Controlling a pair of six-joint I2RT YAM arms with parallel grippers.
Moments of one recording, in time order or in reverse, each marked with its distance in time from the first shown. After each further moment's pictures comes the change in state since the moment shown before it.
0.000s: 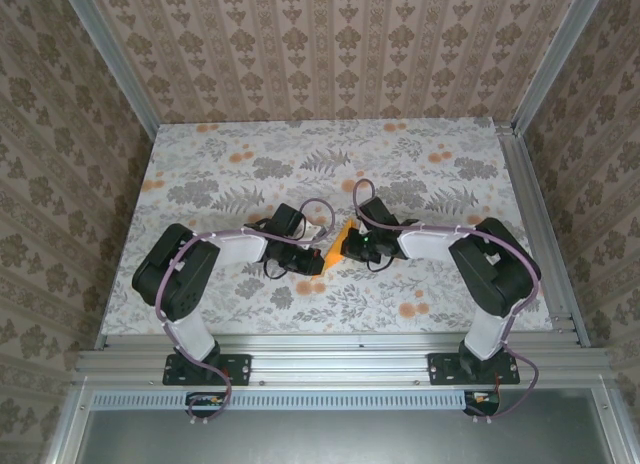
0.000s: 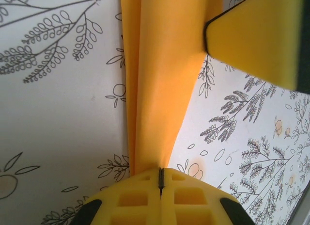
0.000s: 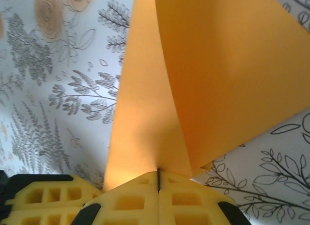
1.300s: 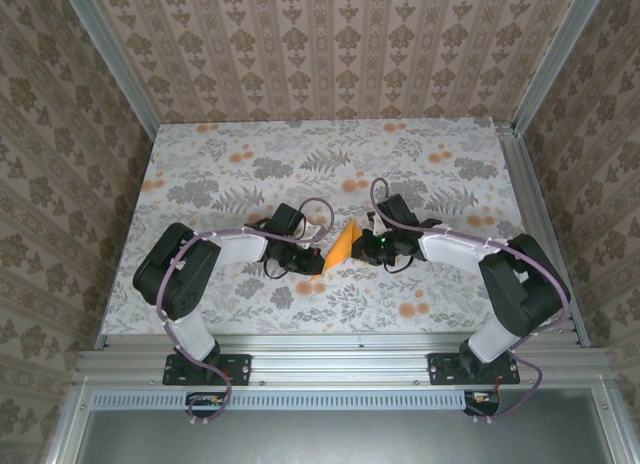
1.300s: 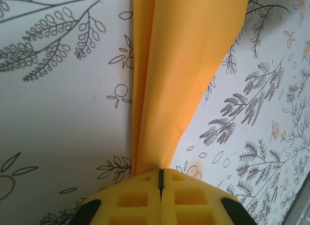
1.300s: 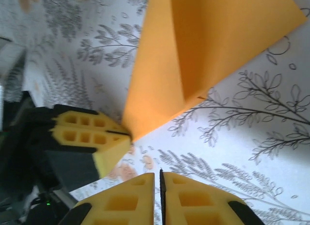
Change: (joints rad) left arm 0.000 0.010 0.003 0.010 0.012 -0.030; right arm -0.071 -0.180 -0.077 -0.110 -0.163 -0.062
